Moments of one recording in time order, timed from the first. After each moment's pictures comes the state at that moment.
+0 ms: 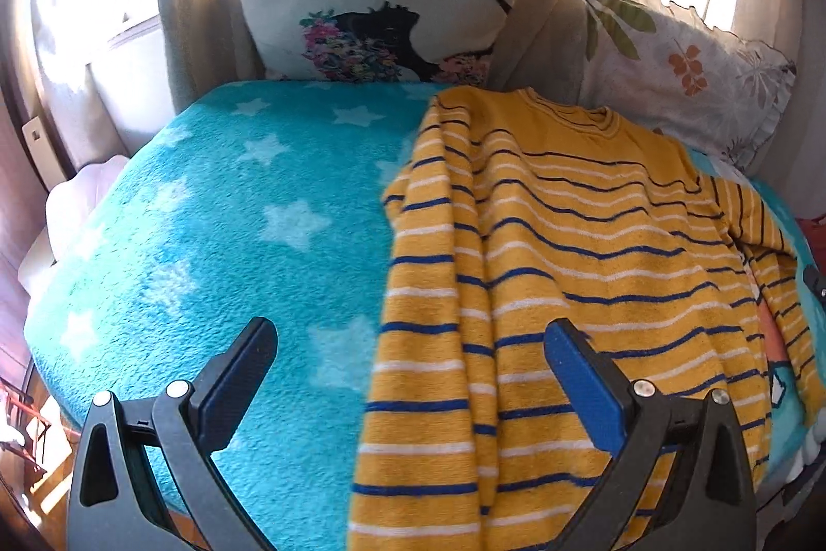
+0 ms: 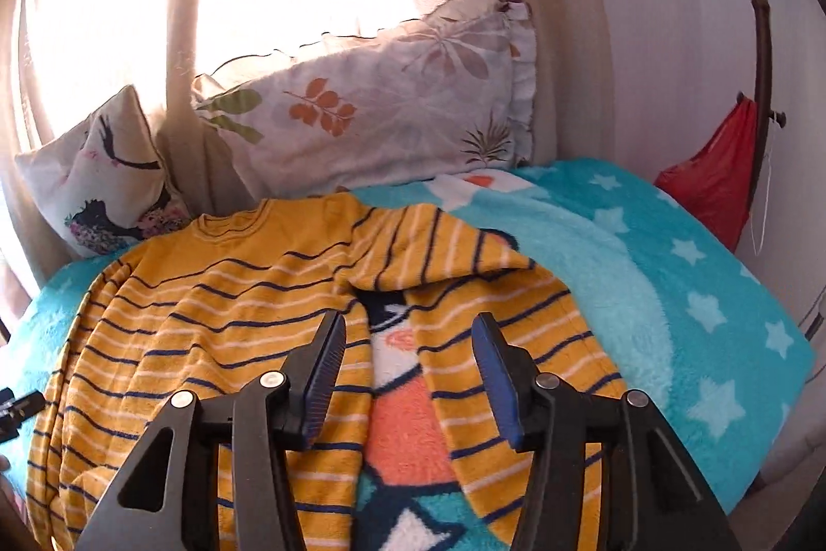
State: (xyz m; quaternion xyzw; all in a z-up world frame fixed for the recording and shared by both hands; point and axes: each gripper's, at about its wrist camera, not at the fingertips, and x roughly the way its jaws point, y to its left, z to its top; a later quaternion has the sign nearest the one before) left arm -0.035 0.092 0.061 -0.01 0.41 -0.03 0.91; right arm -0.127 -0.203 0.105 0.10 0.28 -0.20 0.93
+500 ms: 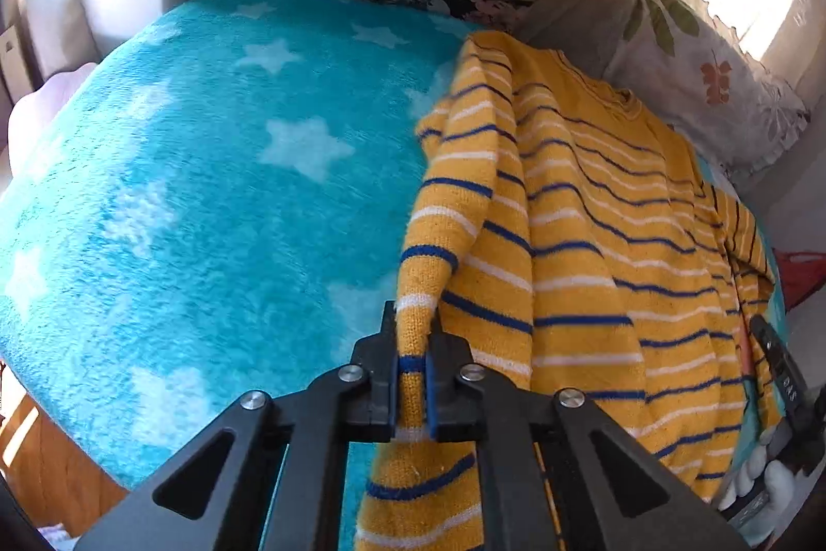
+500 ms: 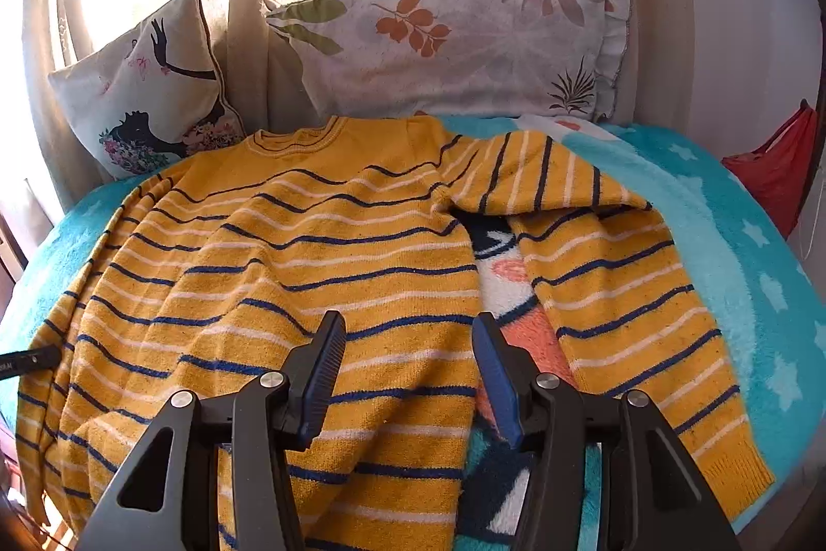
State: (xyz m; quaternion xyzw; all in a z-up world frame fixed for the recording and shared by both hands) left arm -0.005 0.136 0.030 -0.10 0.48 -0.05 0.87; right arm -0.104 -0.169 0.070 0.08 0.35 -0.16 0.92
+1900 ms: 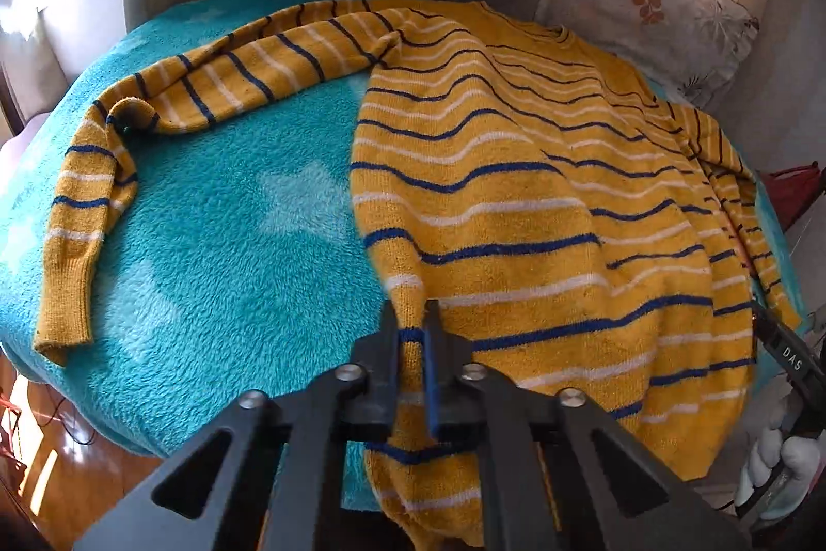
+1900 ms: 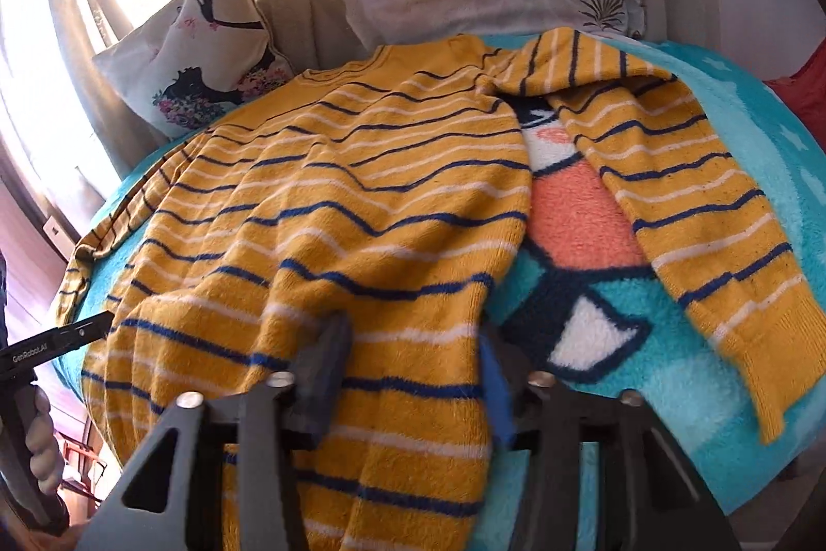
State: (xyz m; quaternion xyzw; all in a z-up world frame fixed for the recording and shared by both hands) left arm -0.087 0.087 0.016 -0.03 0.48 -0.11 0.87; right arm -0.155 -0.150 0.042 0.15 0.39 -0.06 0.91
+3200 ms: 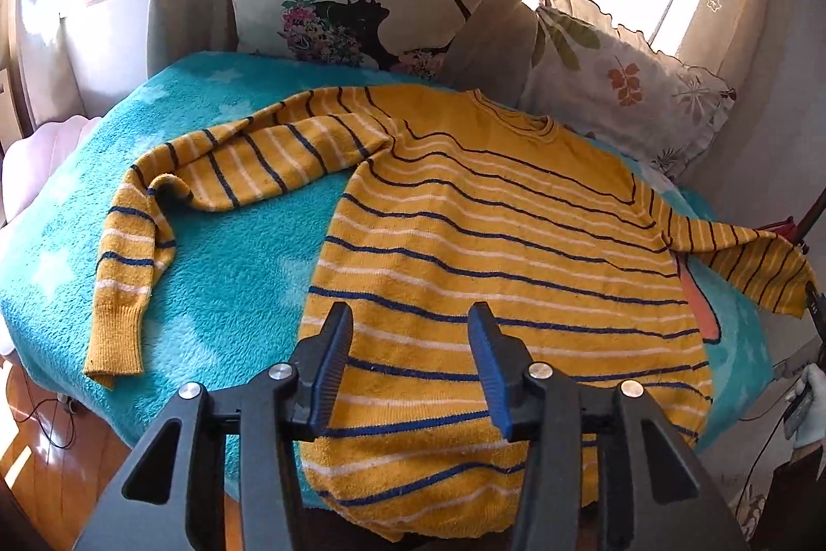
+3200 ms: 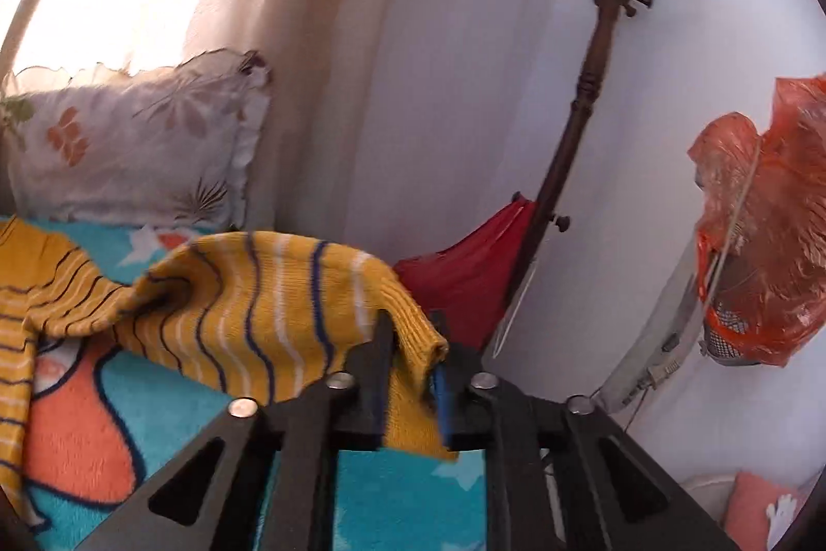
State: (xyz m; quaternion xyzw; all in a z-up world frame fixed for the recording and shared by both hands) left arm -0.091 0.096 0.070 -0.08 0.42 -0.12 0.90; right arm -0.238 -0.354 0.162 -0.04 0.23 -0.49 0.84
